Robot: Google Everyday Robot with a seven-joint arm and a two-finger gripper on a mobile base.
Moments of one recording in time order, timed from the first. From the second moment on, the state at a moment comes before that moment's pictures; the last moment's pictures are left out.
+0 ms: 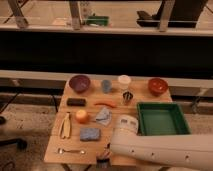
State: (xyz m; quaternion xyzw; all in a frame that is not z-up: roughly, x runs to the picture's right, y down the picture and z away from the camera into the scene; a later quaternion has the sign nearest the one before) arm 0.056 0.250 0.702 -0.20 -0.04 -0.12 0.97
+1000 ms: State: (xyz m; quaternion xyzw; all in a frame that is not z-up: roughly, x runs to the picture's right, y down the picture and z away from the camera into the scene) arm 0.062 0.252 0.748 -0.21 -0.02 -0.10 0.97
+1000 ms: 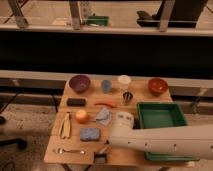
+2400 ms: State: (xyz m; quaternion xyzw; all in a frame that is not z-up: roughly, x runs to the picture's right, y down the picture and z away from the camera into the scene) arm 0.072 0.248 0.746 -0.19 0.01 -0.07 0.98
